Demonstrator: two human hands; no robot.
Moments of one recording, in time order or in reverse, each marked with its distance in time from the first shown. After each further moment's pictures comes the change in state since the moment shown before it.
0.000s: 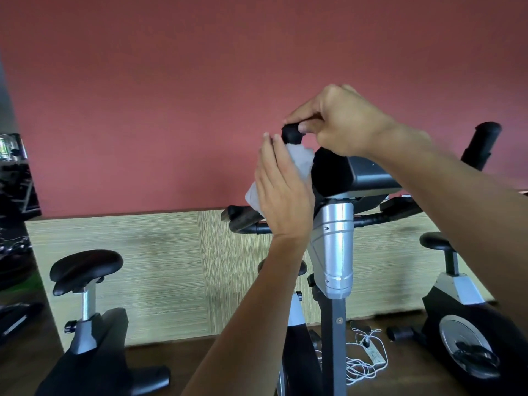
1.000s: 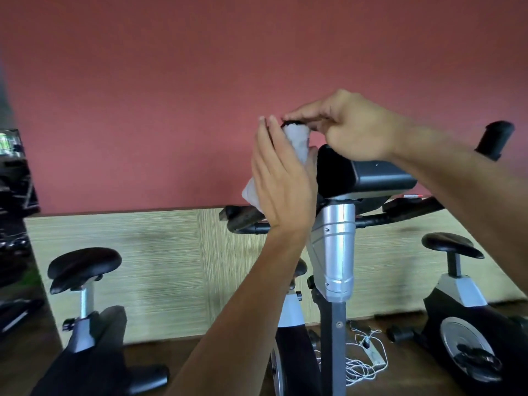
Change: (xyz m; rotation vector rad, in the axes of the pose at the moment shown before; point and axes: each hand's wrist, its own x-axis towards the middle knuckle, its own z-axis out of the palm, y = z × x) left_hand 0.018 0.011 0.000 0.002 -0.069 -0.045; right_hand -0.005 0.012 0.000 0.189 -0.136 0.025
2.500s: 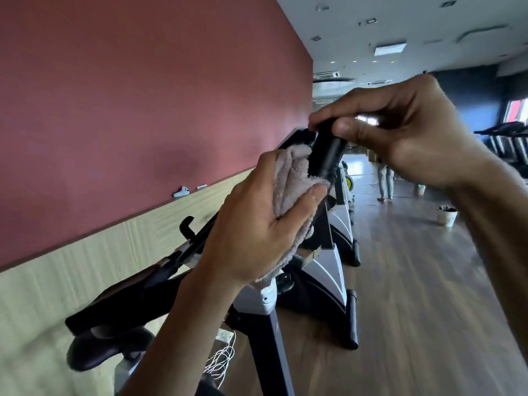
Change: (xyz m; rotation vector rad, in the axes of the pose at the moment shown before) left_hand 0.046 -0.128 0.035 -1.629 -0.981 0.159; right_hand 0.016 -0.080 0.064 -0.472 0.517 0.453
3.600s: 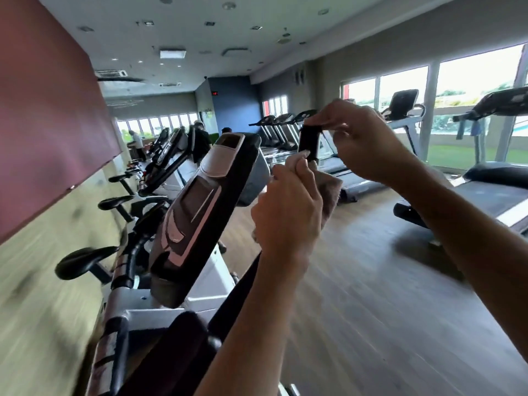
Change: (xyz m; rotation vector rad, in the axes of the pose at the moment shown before) left_hand 0.013 -0.015 -0.008 -0.018 -0.213 -0.050; right_hand 0.007 -0.099 0.073 -0.810 0.367 0.623
